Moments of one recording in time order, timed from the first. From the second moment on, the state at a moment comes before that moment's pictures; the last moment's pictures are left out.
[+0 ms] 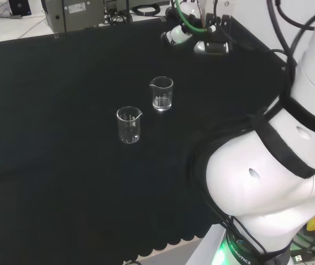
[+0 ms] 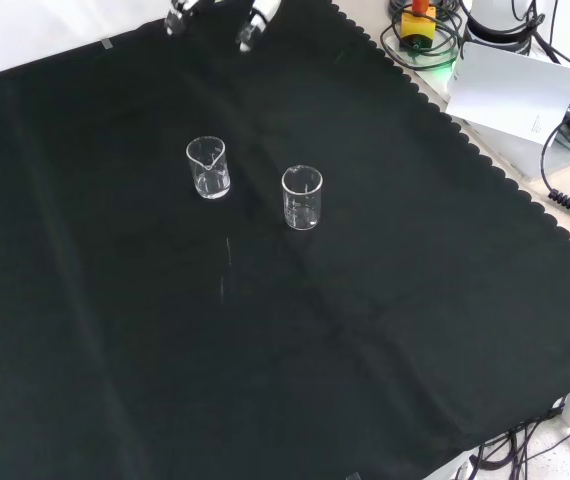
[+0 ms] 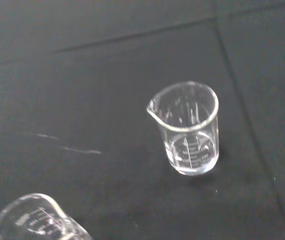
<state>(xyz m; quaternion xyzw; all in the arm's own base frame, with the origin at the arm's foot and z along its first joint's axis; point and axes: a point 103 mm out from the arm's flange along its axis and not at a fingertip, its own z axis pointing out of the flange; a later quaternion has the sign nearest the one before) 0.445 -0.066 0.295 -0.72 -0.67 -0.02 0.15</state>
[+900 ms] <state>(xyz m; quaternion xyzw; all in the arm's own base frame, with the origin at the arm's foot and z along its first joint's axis) 0.501 -0.105 0.210 -0.69 -0.69 -0.04 0.21</state>
